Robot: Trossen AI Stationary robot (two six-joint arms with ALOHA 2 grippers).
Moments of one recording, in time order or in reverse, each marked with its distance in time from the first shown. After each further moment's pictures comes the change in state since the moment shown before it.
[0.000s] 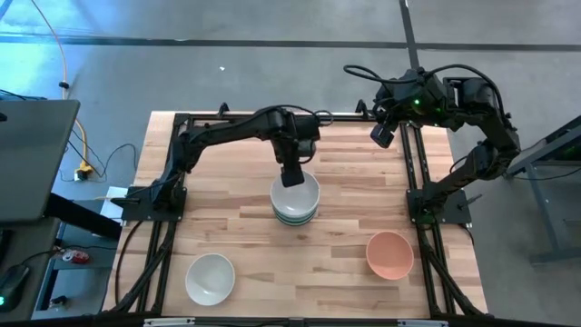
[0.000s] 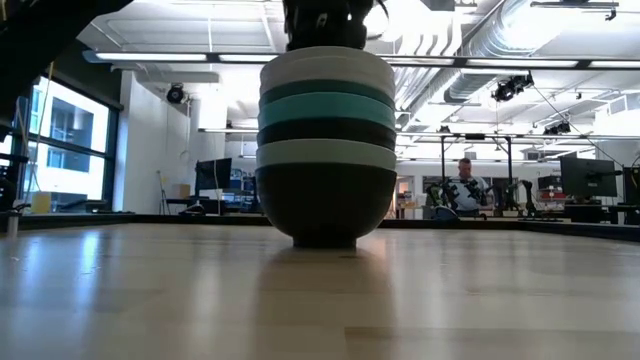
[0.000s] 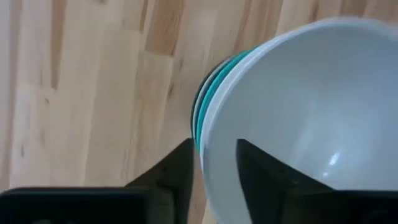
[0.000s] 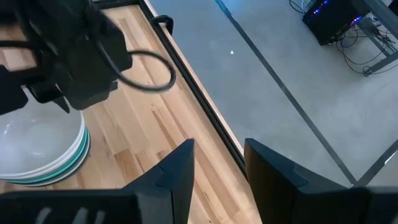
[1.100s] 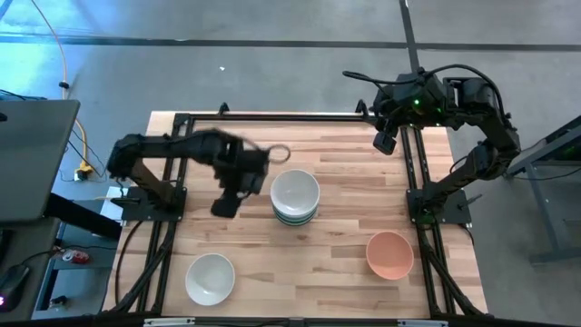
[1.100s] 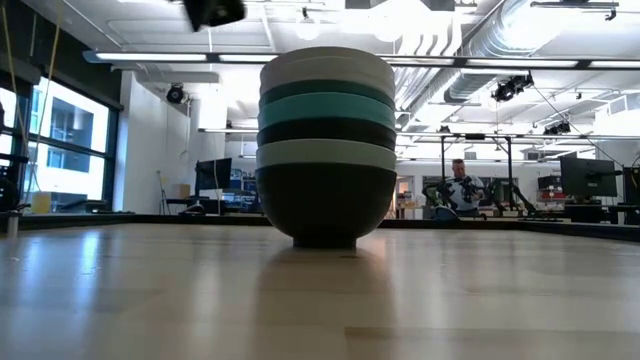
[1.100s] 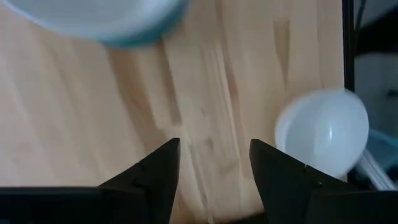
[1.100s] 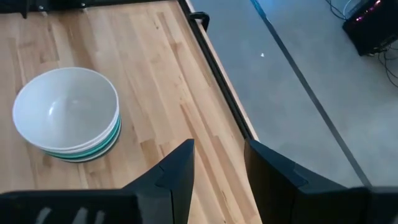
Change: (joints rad) left arm -0.250 -0.508 -0.460 -0.119 0.036 0.165; right arm 0.000 0.000 0.000 0.000 -0.137 -0.076
